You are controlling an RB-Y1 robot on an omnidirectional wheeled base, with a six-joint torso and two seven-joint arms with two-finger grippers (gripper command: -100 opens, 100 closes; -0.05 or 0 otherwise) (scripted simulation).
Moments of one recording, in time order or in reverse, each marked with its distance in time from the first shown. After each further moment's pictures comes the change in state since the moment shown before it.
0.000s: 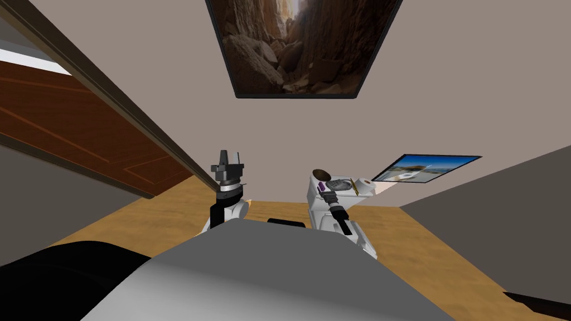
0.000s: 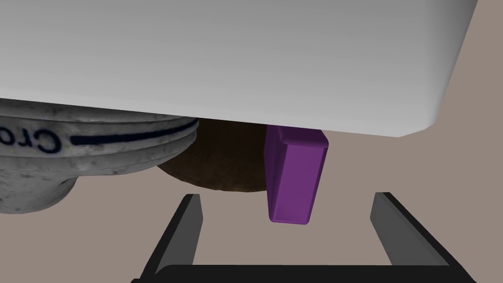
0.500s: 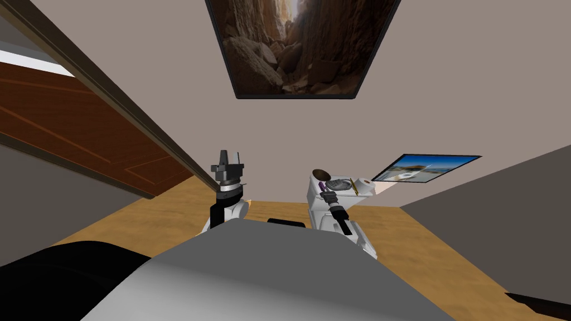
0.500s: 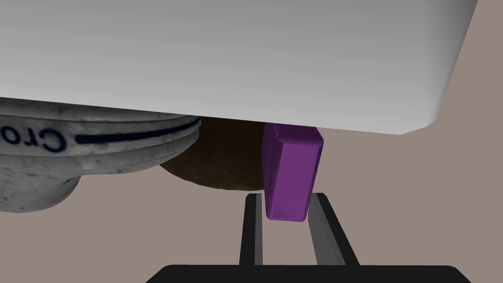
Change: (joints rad) left arm 0.000 0.000 0.000 0.000 0.000 0.000 0.000; right arm 0.000 0.000 0.000 0.000 0.000 0.000 -0.001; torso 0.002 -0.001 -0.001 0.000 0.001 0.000
